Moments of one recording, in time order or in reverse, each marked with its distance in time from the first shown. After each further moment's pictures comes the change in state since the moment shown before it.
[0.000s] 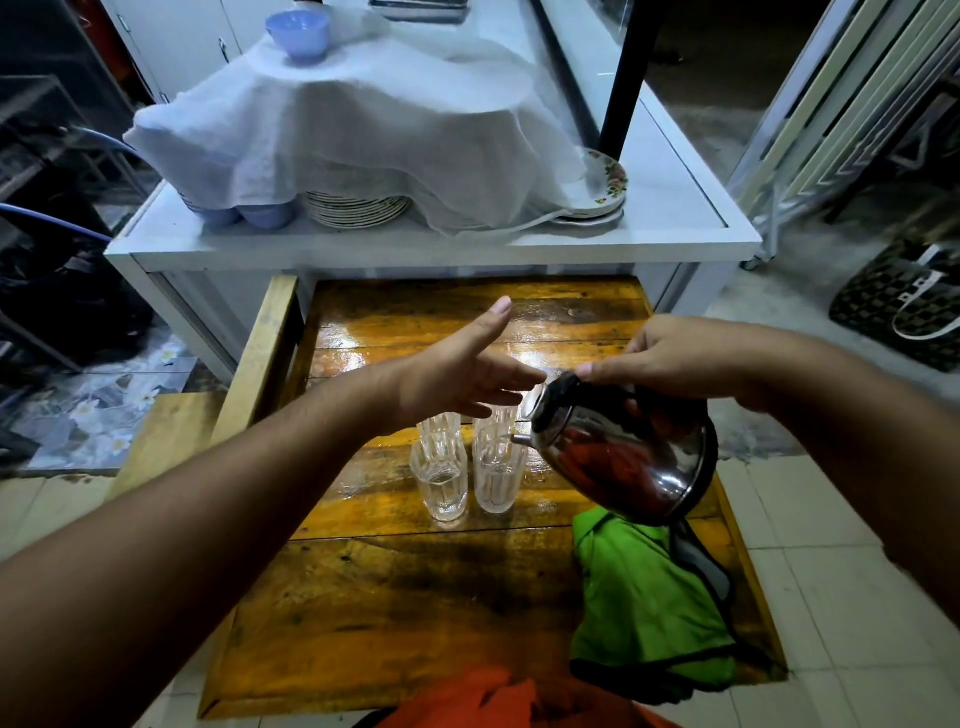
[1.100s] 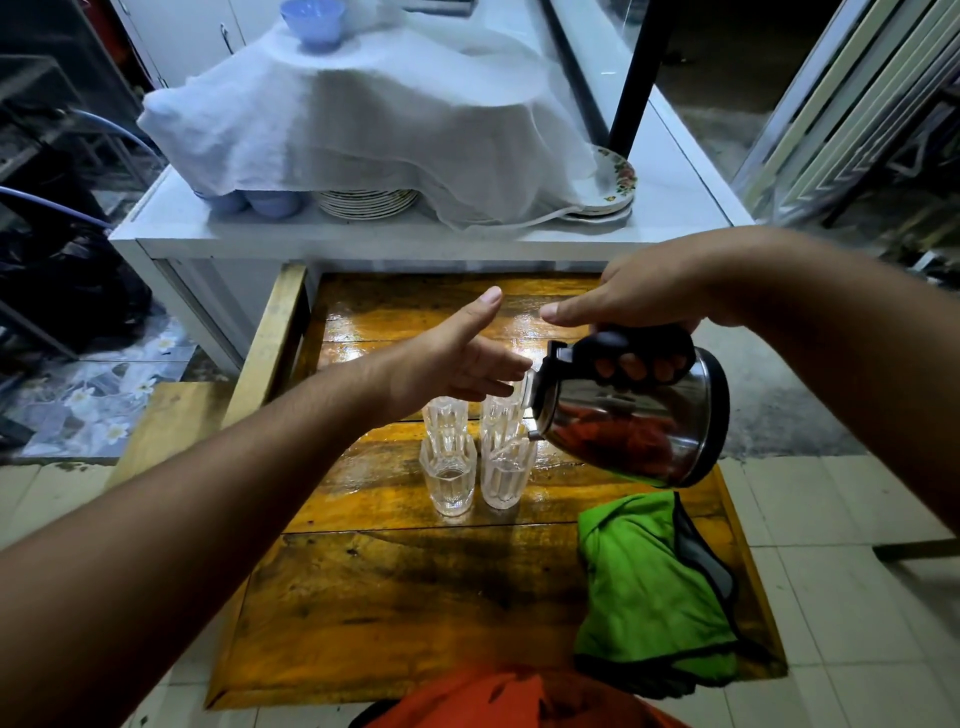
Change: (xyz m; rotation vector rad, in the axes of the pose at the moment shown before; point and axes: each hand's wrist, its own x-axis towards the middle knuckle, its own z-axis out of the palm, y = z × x) left_hand -0.025 -0.009 -0.011 0.020 0.124 0.062; right_hand 0.008 -0.077 -0.014 -0.245 -0.156 0.131
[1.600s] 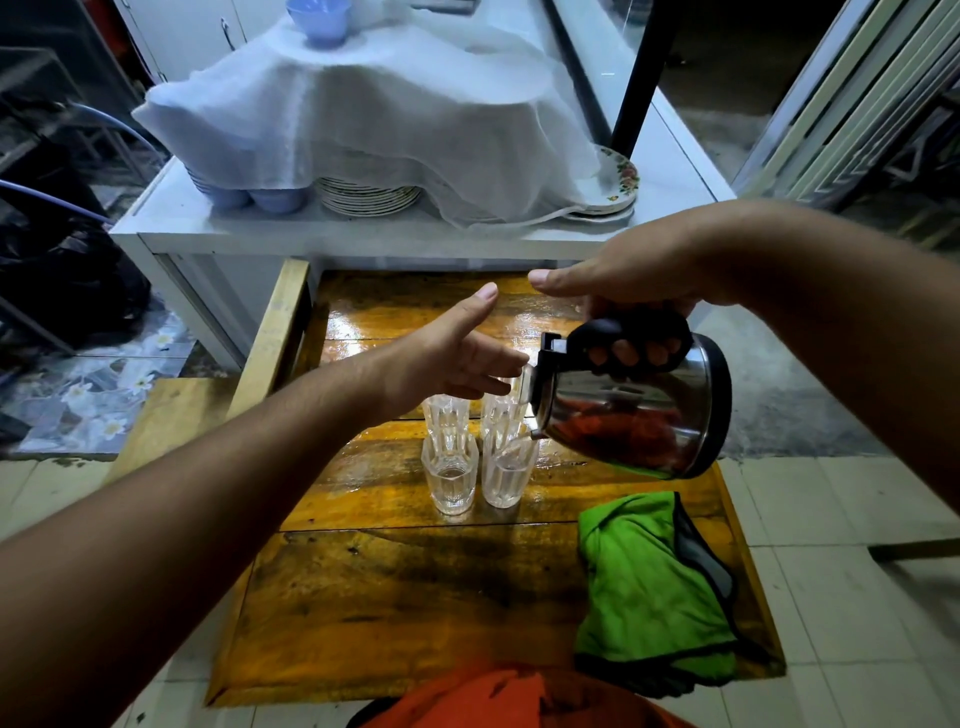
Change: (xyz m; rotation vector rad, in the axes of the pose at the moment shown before) left_hand -0.011 -0.002 -0.003 -0.033 0.026 0.007; right_hand -0.001 -0.019 -0.004 0.007 -0.069 0.022
